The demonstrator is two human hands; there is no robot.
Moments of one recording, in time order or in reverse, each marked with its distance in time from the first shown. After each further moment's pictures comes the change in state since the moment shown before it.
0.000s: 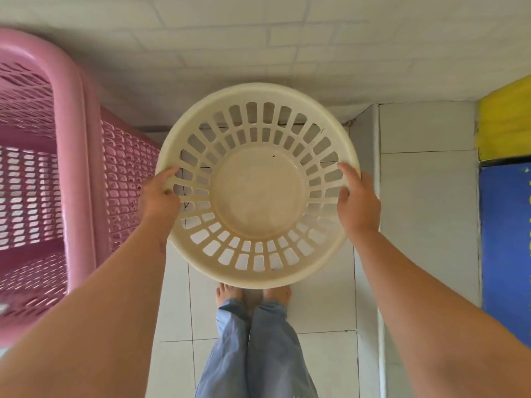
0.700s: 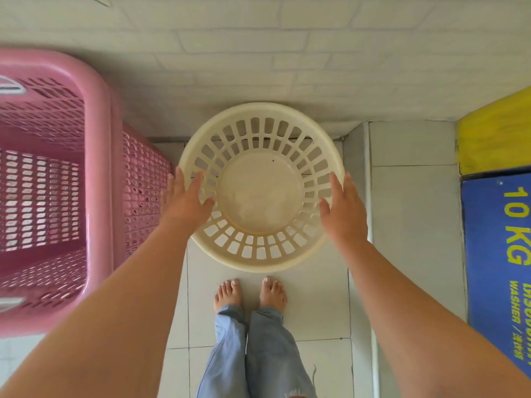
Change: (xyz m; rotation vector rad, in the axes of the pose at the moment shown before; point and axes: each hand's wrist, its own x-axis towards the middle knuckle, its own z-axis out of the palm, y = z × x) left_hand -0.017 0.016 0.002 0.576 -0.229 0.274; right_hand -0.018 -0.027 -0.014 -0.223 -0.138 -0.085
